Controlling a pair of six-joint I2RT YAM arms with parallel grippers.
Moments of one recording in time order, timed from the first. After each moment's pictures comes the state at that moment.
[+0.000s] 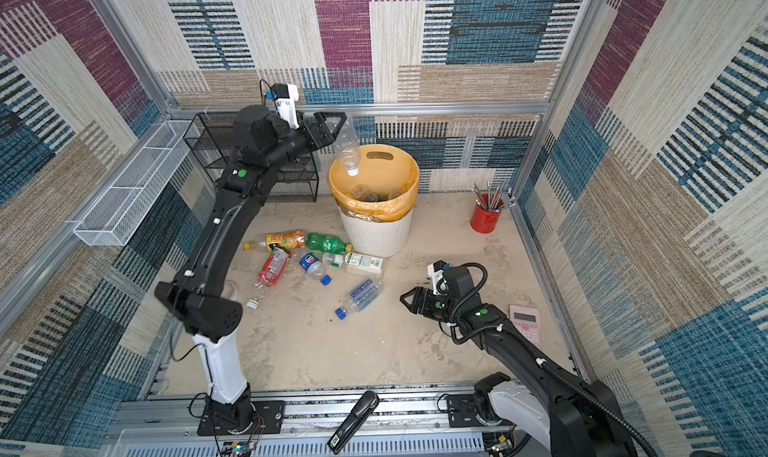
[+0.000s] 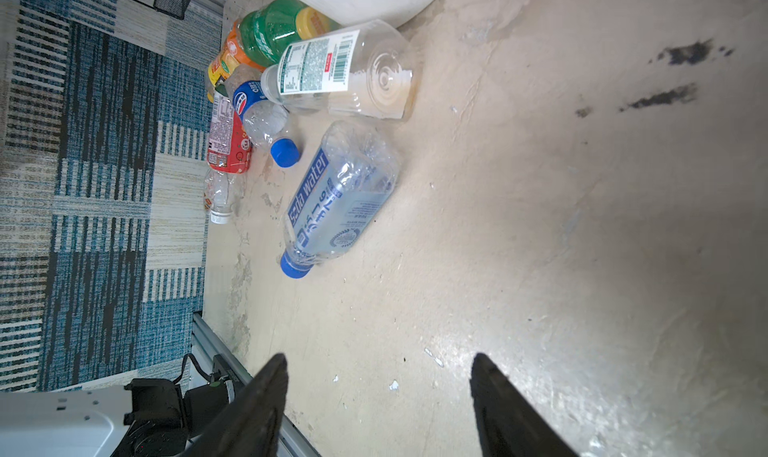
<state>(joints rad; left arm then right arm) -0.34 2.09 2.57 -0.45 0.35 -0.60 0.39 1.00 0.51 -0.24 -0.44 0.70</state>
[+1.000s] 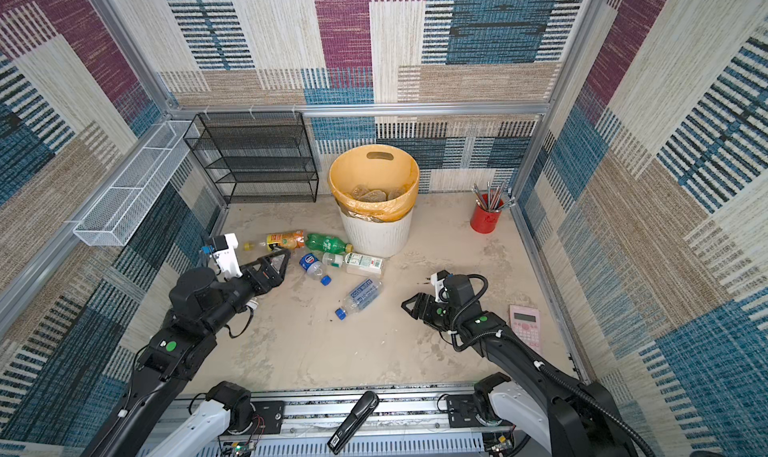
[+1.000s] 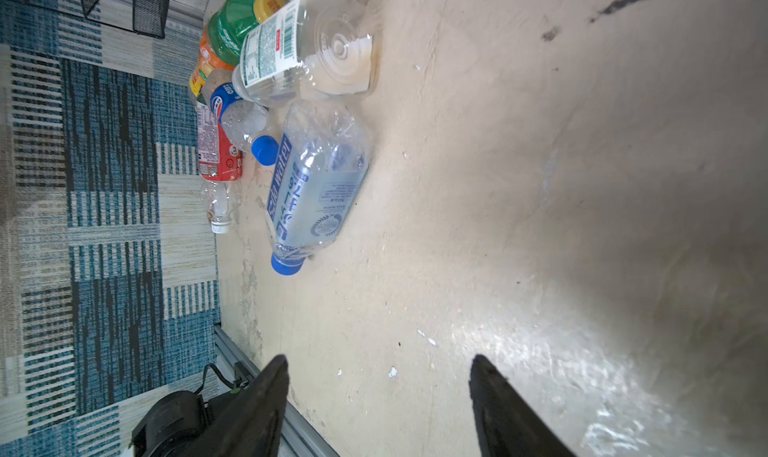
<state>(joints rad) -0.35 0.64 0.77 -0.37 0.04 -0.69 0.39 1.00 0.42 -0.15 -0.48 0.87</state>
